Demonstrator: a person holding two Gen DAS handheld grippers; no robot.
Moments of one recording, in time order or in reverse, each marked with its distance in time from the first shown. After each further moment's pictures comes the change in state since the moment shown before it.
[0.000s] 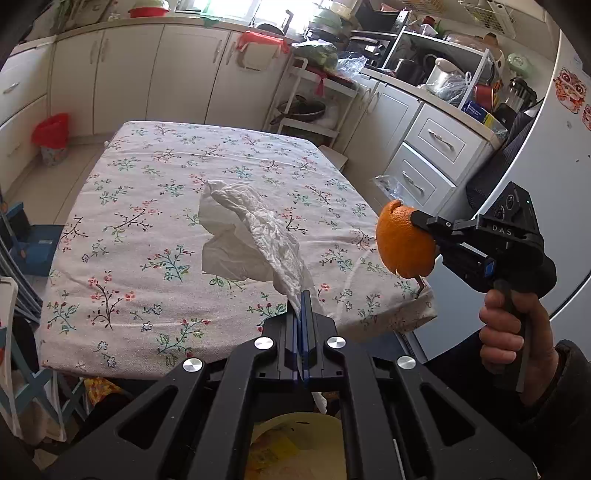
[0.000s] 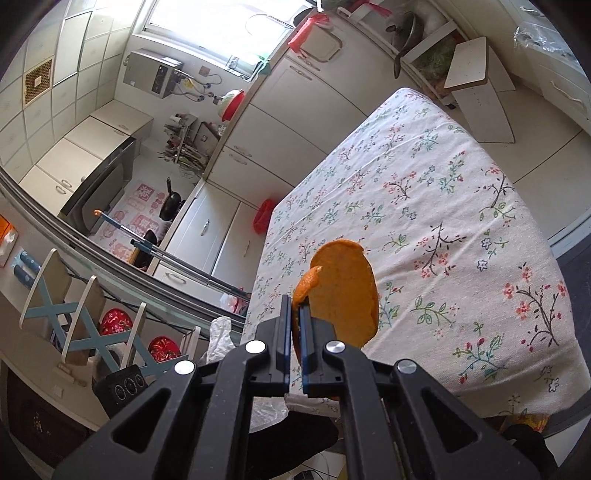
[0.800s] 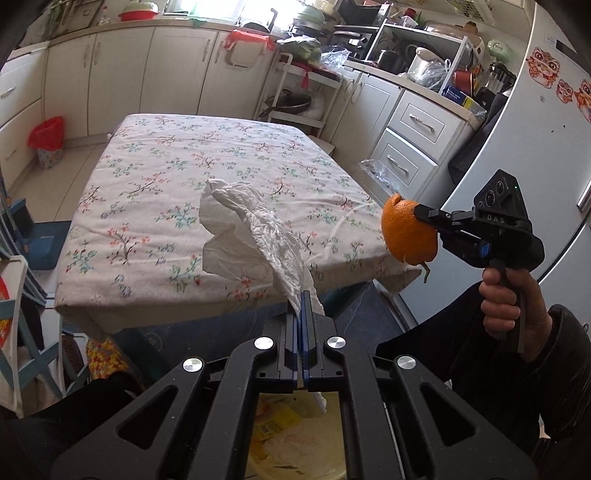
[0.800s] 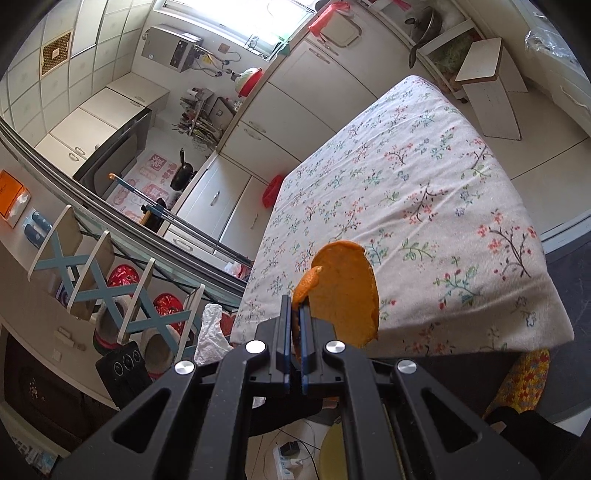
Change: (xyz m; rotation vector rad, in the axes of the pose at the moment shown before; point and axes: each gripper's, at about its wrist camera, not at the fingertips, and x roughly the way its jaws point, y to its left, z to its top) left arm -0.047 0.005 -0.058 0.052 0.025 -0.027; right arm -0.034 -0.005 -0.042 -0.072 0.080 0.016
